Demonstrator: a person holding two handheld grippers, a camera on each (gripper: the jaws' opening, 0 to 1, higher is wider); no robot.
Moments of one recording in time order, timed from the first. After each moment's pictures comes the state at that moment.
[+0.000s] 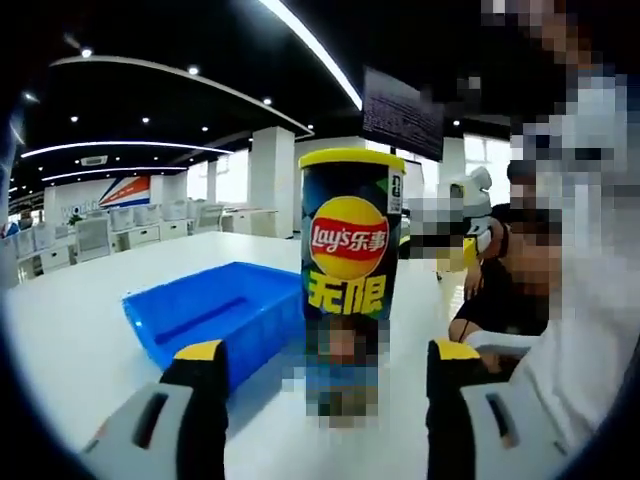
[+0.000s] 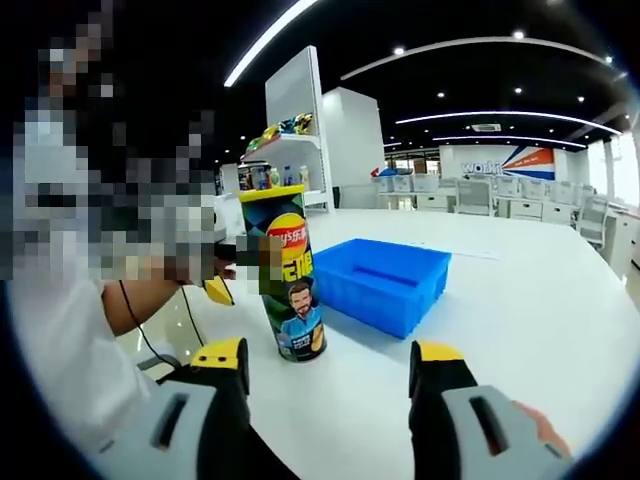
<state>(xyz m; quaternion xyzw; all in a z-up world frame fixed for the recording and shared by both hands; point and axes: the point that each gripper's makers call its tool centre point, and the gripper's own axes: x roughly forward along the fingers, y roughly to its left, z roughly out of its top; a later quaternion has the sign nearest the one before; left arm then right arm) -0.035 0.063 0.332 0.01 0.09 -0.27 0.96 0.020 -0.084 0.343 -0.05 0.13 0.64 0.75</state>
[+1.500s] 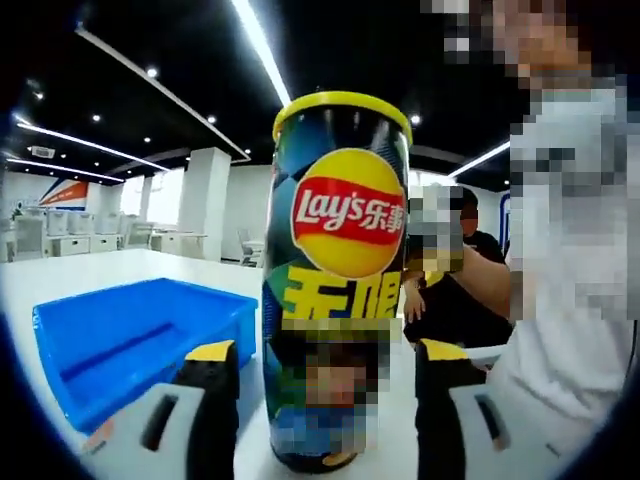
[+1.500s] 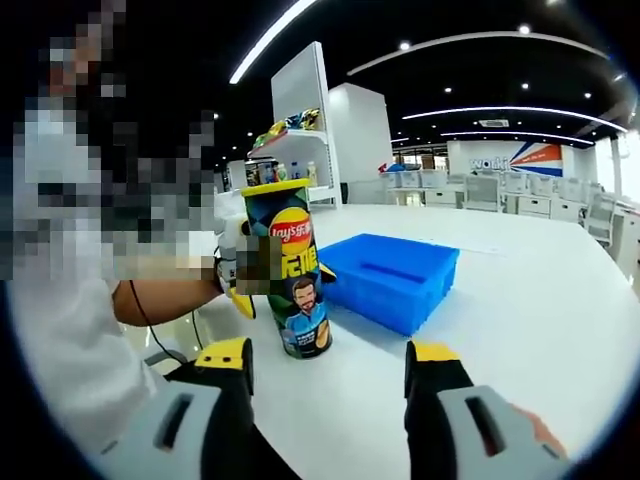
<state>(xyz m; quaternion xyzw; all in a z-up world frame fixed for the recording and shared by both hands) -0.002 0.020 0.319 -0.04 0.03 -0.42 0.91 0.018 -0.080 0.339 -0.05 0.14 0.66 0.74</state>
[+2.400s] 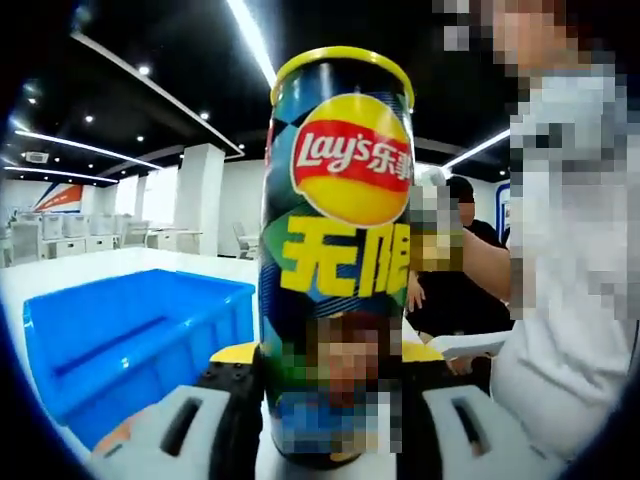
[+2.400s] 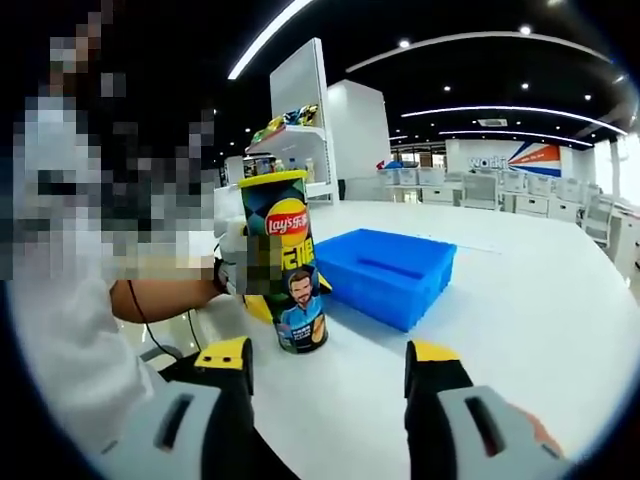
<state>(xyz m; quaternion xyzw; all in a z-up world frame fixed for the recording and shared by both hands) -0.001 0.014 0.304 -0.02 0.04 -0.43 0.90 0.017 -0.079 0.335 -0.06 0.14 0.65 0.74</state>
